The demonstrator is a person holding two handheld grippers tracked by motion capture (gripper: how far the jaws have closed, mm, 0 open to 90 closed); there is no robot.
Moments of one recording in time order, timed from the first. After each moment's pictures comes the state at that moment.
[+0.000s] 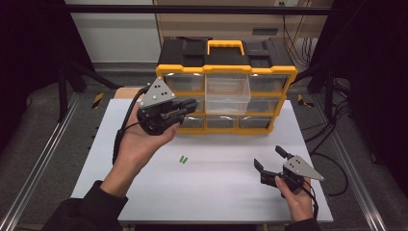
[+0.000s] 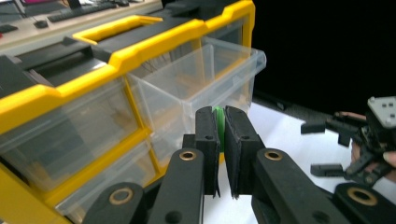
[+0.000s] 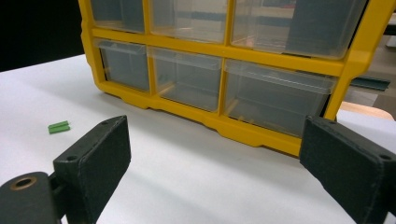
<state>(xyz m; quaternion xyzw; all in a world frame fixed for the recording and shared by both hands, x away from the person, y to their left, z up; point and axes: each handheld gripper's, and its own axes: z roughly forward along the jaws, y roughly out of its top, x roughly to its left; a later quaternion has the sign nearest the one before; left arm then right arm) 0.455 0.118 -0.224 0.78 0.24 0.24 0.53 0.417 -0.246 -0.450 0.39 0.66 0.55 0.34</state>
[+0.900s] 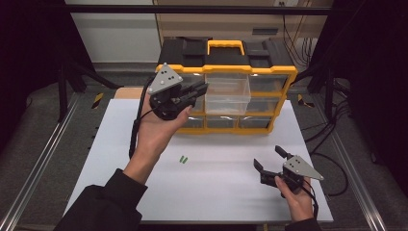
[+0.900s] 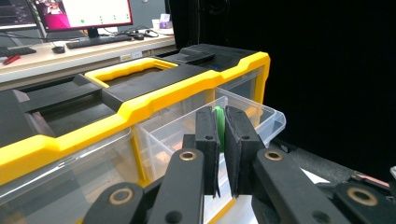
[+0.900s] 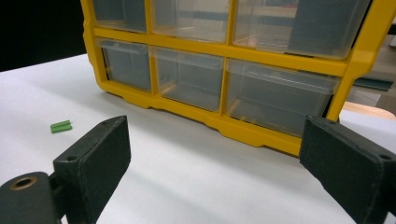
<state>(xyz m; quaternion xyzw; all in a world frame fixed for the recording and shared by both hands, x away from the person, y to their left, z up) 0.484 0.094 -0.220 0.73 0.26 0.25 0.58 0.417 -0.245 -0.450 0.38 0.67 0.55 0.33</state>
